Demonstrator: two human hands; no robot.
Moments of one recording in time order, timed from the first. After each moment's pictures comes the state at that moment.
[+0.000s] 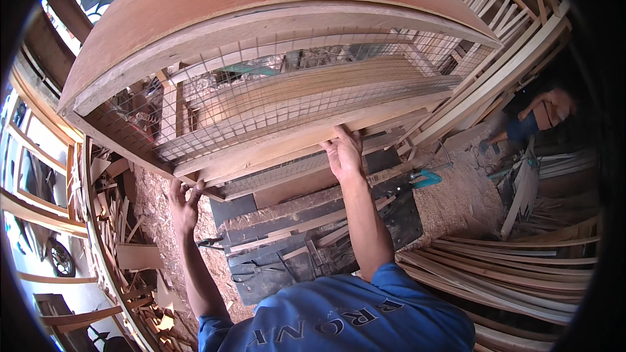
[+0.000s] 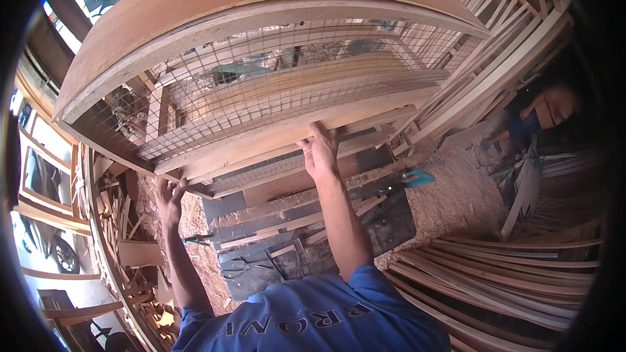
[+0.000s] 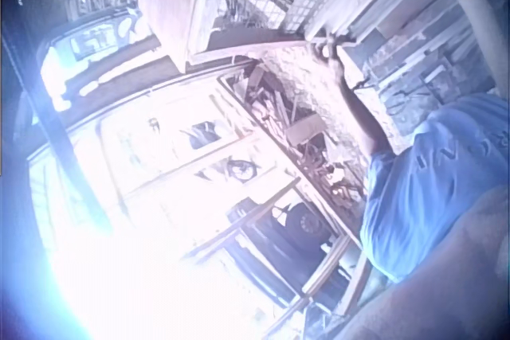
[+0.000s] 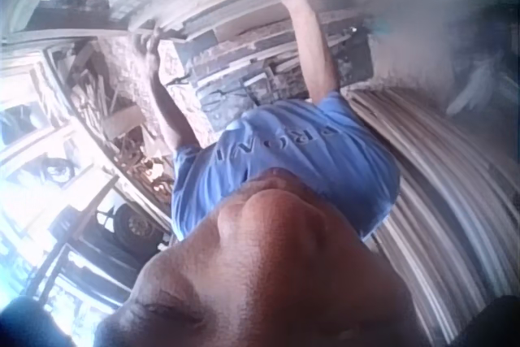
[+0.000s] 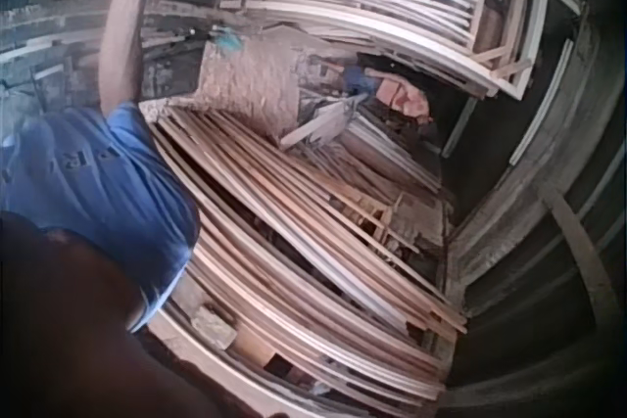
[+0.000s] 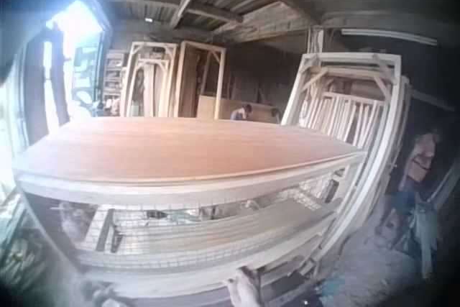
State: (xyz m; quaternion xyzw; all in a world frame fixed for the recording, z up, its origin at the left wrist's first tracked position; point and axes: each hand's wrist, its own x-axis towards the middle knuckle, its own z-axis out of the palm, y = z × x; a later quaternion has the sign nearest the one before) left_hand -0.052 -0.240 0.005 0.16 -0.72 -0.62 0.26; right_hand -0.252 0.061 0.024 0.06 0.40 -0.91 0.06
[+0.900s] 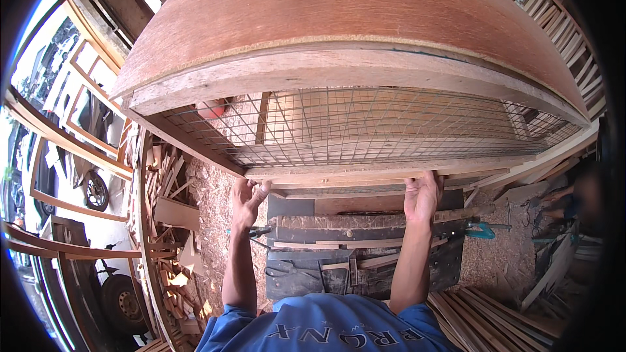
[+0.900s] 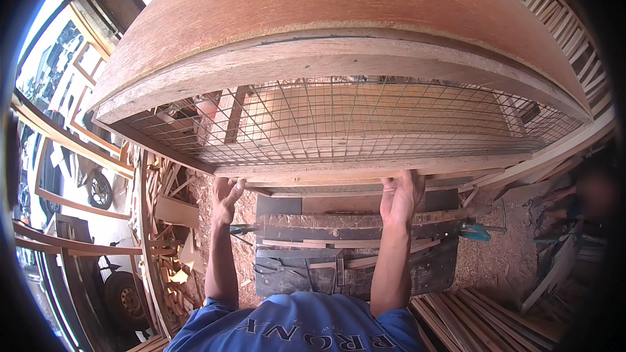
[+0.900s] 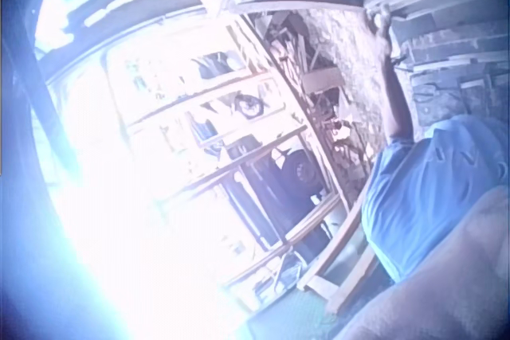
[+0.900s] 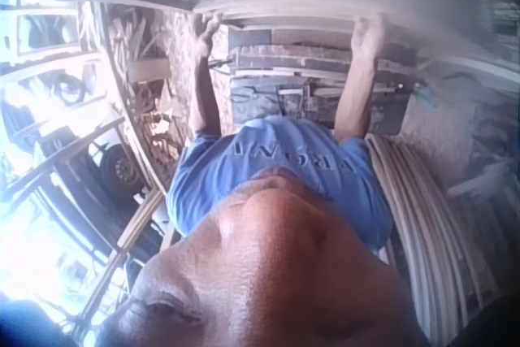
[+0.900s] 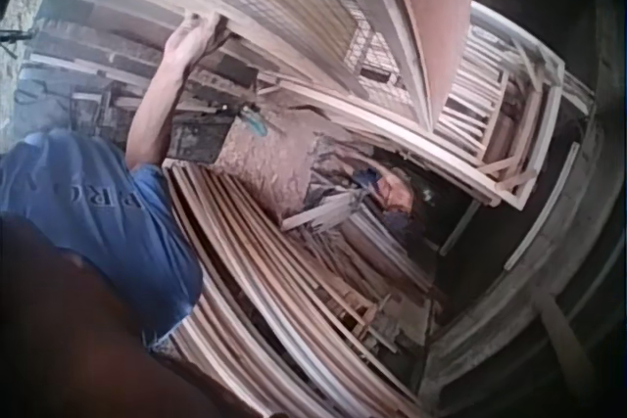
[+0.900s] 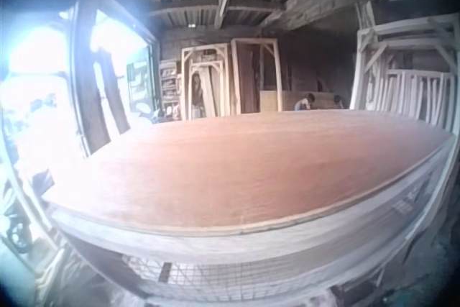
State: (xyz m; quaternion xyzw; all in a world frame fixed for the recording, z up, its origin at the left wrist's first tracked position) left_hand -0.049 -0.228 0.005 0.22 -0.63 -0.69 0.29; right_hand -0.245 0.061 0.026 0.06 0.40 -0.92 0.02
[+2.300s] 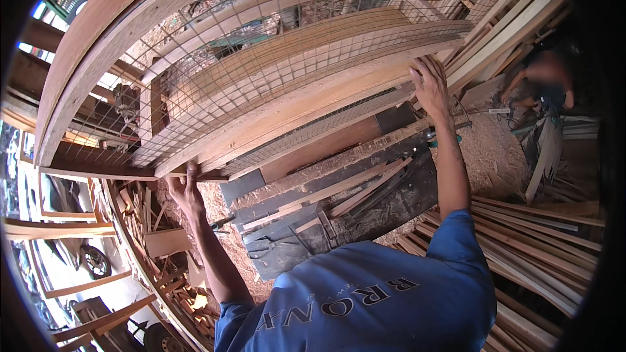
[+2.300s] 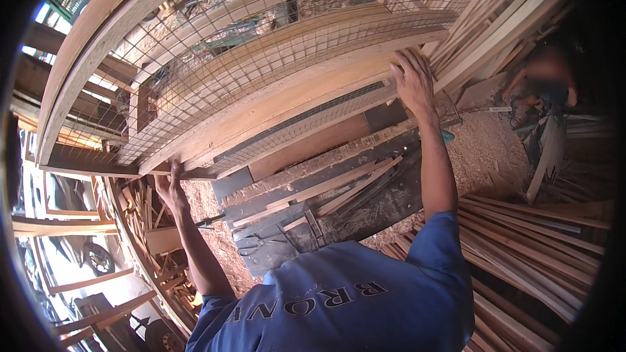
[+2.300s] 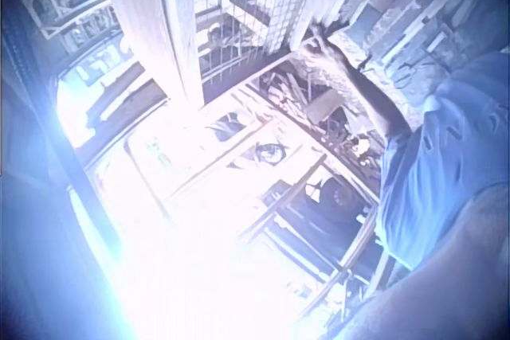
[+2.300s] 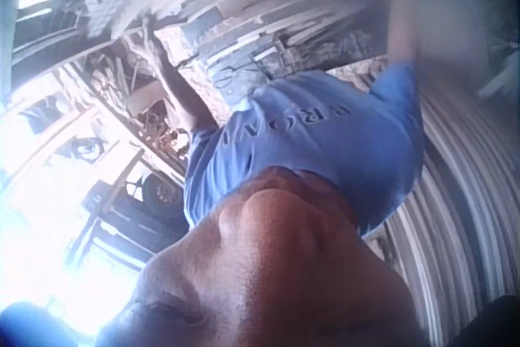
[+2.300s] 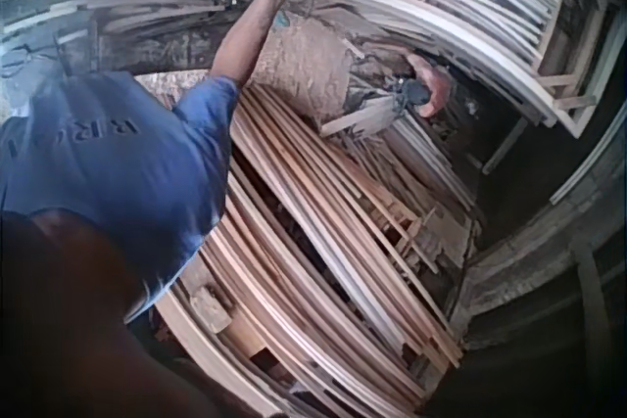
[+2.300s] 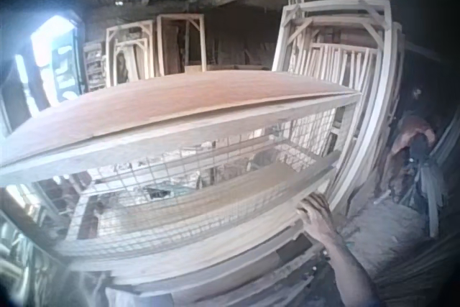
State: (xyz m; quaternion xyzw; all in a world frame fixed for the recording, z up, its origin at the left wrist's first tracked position) left_hand -0.074 -0.213 -0.002 0.24 -0.69 -0.57 0.37; right_hand -0.362 0.281 0.038 -0.19 0.94 -0.11 -0.25
